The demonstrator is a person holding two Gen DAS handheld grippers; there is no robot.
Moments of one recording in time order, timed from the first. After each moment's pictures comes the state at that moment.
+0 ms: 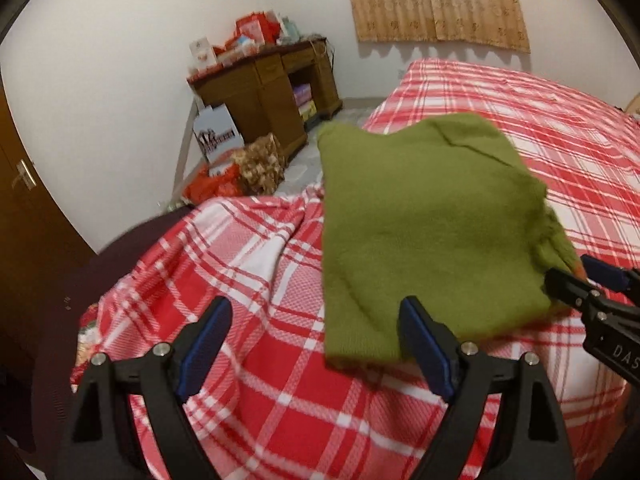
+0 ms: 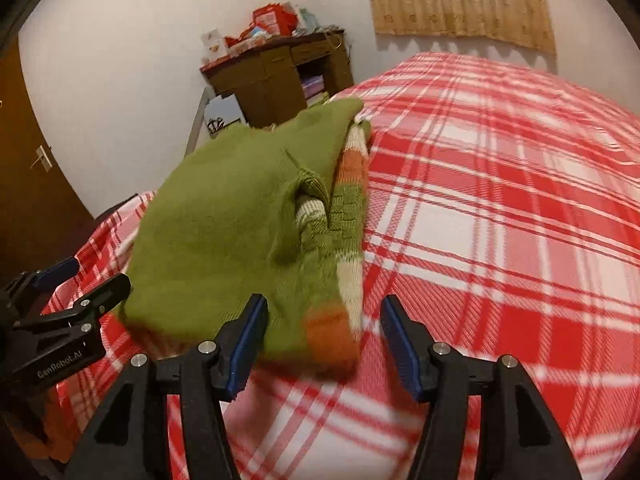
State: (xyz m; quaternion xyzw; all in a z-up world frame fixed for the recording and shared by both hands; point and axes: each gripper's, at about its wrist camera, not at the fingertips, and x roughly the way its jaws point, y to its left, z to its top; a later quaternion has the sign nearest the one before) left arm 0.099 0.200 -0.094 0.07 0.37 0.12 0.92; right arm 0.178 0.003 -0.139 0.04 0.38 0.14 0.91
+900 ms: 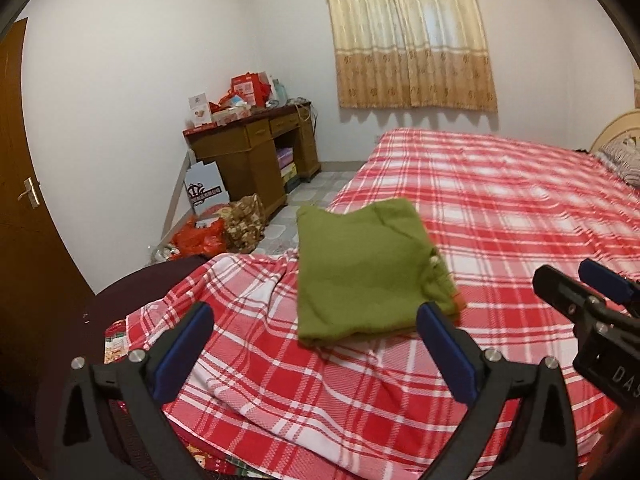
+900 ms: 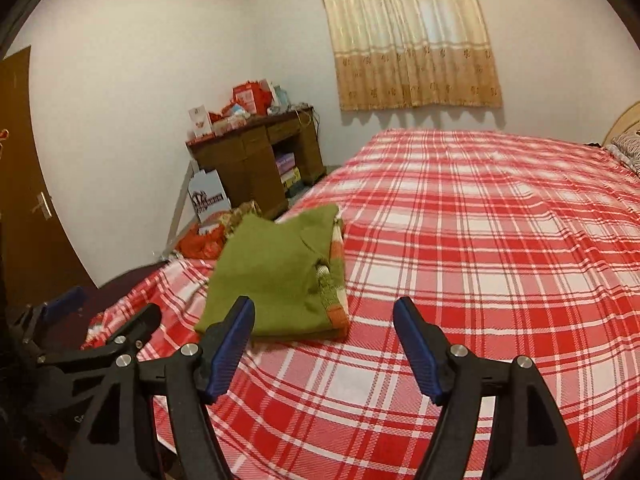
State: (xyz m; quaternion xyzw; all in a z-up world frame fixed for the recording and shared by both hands) left arm 0.000 0.172 -0.008 0.04 0.27 0.07 0.96; right arm 0.039 -0.011 -0.017 0.06 0.26 0.08 0.96
